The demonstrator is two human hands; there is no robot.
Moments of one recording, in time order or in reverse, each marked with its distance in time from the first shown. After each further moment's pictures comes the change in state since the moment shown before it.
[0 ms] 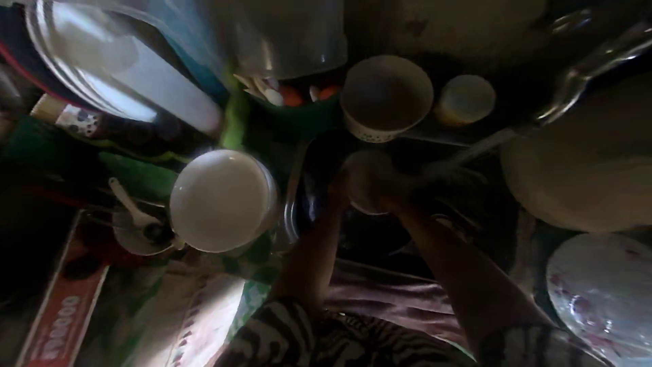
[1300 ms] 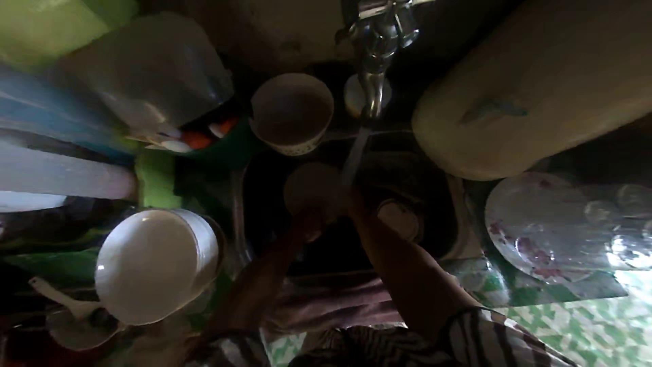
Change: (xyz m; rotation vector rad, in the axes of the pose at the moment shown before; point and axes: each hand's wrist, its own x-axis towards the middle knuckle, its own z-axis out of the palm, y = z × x) left_hand -0.034 0.000 0.013 1.306 -0.672 0.466; right_hand -0.018 0.047 0.020 0.604 0.382 0.288
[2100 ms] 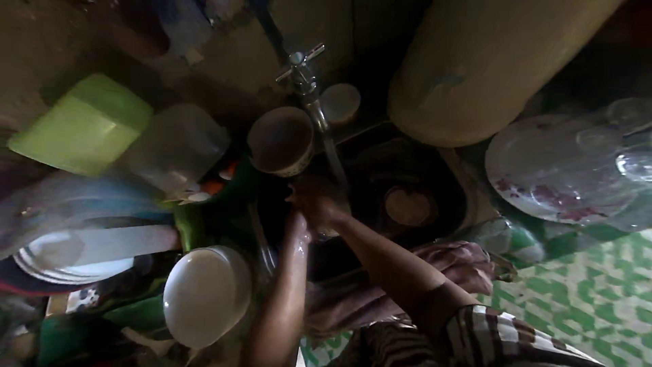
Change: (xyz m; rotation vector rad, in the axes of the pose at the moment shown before) left_hand -0.056 0.062 -0.083 -1.560 0.570 -0.374; right_hand -0.070 -0.103 0.004 0.240 -0.019 -0.791
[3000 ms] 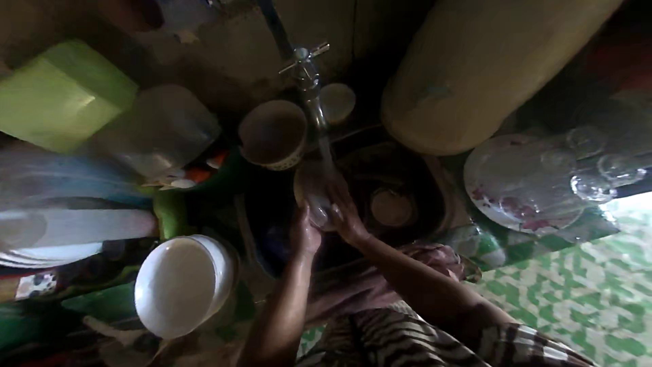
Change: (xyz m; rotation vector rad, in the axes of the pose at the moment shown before) left_hand -0.016 -0.053 0.011 -0.195 -0.189 0.191; right_hand -0.091 0.043 -0.025 -0.065 0.193 0.220
